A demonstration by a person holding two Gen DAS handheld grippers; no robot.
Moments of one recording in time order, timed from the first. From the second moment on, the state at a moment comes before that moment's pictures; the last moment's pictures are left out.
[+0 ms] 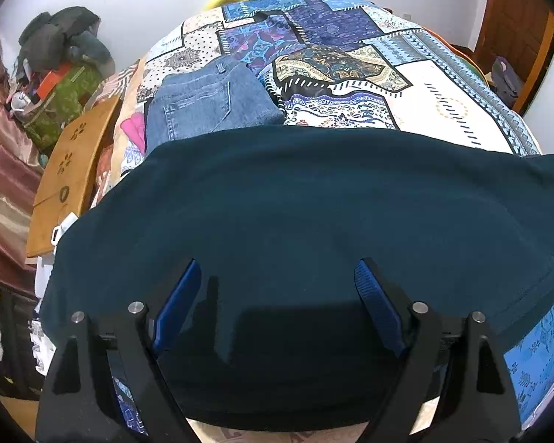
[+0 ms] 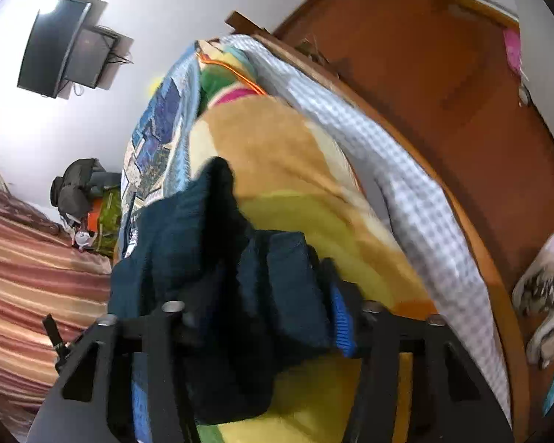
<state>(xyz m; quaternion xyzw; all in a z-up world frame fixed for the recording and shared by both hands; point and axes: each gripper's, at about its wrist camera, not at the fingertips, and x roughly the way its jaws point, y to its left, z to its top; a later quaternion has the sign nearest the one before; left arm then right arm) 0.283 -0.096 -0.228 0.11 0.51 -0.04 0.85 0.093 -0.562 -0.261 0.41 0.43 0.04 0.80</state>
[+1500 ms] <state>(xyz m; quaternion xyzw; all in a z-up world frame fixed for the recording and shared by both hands) 0.278 -0.079 -0.214 0.11 0.48 -0.02 0.87 0.157 -0.506 -0.219 0.10 0.44 -0.04 0.89</state>
